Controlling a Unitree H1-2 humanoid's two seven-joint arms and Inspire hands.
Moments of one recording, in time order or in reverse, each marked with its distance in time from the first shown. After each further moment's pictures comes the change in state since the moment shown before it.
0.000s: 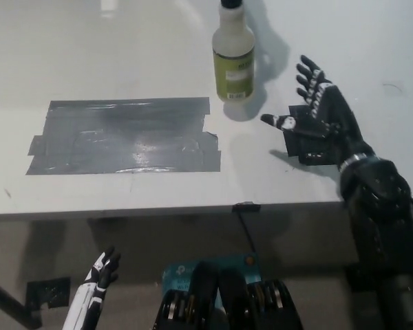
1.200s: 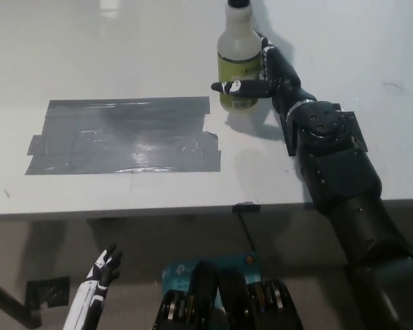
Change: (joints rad) left_arm -0.007 -0.002 0.000 -0.008 0.001 0.003 -0.004; right_arm -0.324 0.062 0.052 0.448 -0.089 -0.006 -0.092
